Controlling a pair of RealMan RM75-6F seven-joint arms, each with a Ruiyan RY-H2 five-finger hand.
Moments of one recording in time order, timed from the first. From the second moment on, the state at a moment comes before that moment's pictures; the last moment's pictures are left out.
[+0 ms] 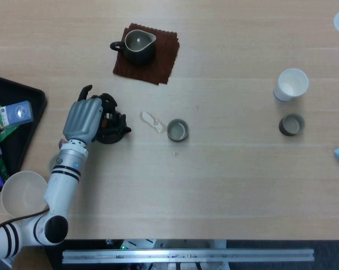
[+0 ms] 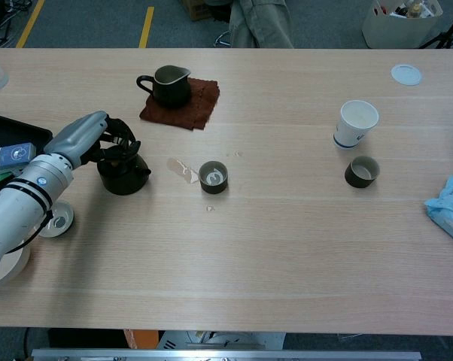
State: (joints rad) left arm -0.50 -1.68 -0.19 -1.49 1.03 1.05 0.22; right arm 0.46 -1.10 0.10 -1.36 -1.20 0.91 -0.08
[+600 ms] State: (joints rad) left arm -0.50 -1.61 -0.18 -1.55 1.16 1.10 0.19; right arm 0.41 -1.06 0.10 -1.41 -1.20 0.96 -0.03
